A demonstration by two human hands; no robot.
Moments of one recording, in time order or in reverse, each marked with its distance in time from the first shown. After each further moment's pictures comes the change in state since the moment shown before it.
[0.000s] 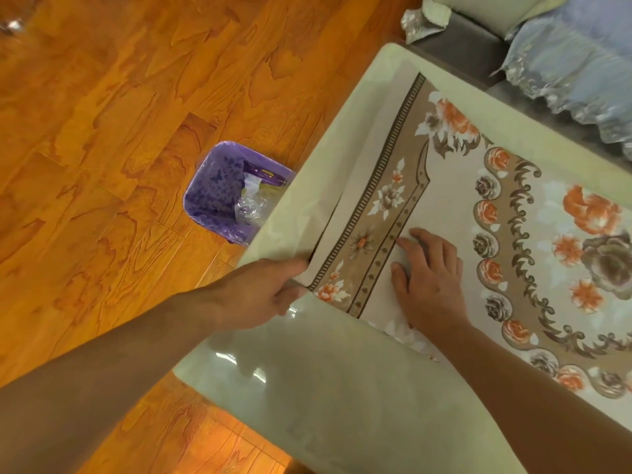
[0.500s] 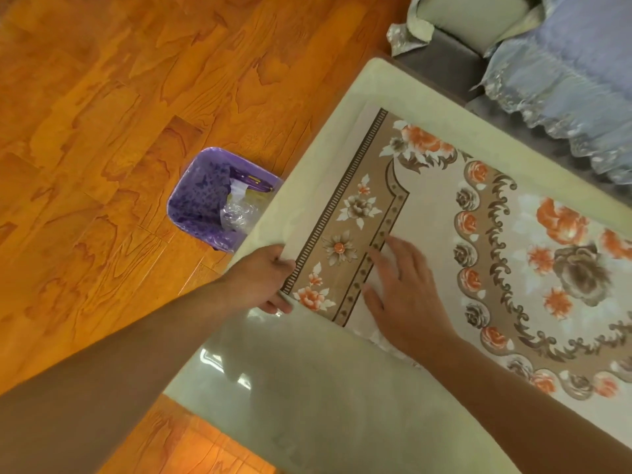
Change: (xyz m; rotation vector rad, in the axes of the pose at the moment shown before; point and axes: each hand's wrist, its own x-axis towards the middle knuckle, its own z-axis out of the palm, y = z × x) left_hand 0.042 0.006 0.004 -0.530 0.161 -0.497; right_hand -0.003 -0.023 -0.029 -0.048 -0.223 -0.103
